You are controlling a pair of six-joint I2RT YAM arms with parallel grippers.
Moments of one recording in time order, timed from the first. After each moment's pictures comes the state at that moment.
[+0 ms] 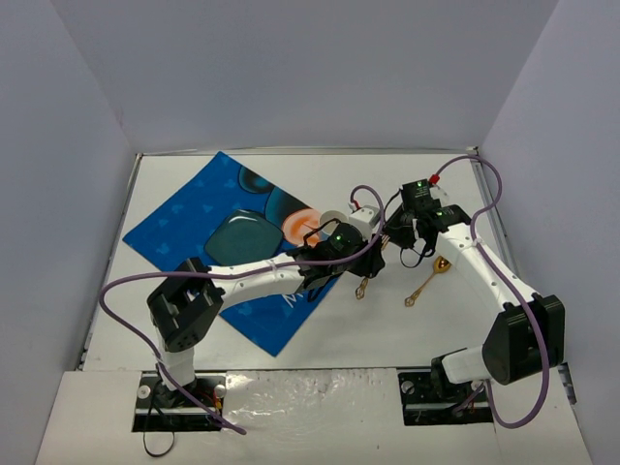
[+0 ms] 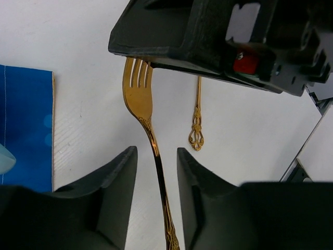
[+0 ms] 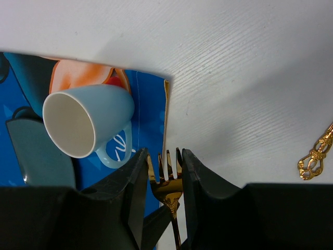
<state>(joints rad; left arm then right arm) -1.02 1.83 1.31 0.06 -0.02 -0.52 0.30 1.39 1.10 -0.66 0.12 0.95</state>
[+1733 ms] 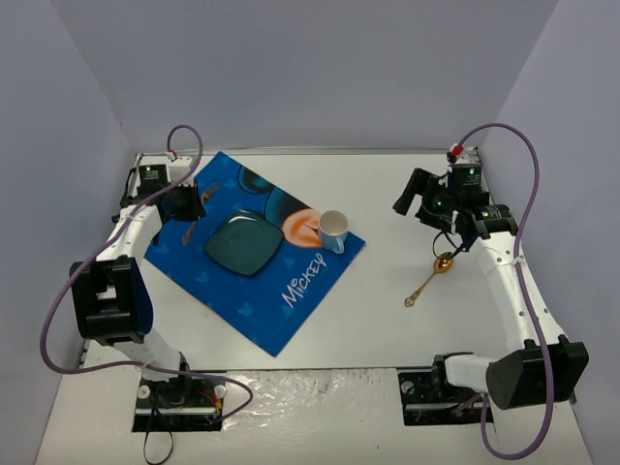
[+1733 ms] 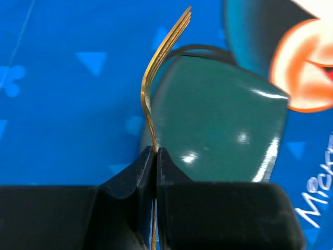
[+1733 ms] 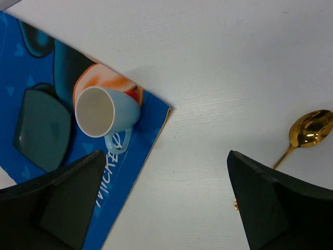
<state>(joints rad) 0.05 1.60 1.22 -0.41 0.39 0.08 0.10 1.24 1.23 -0.69 -0.08 0.47</state>
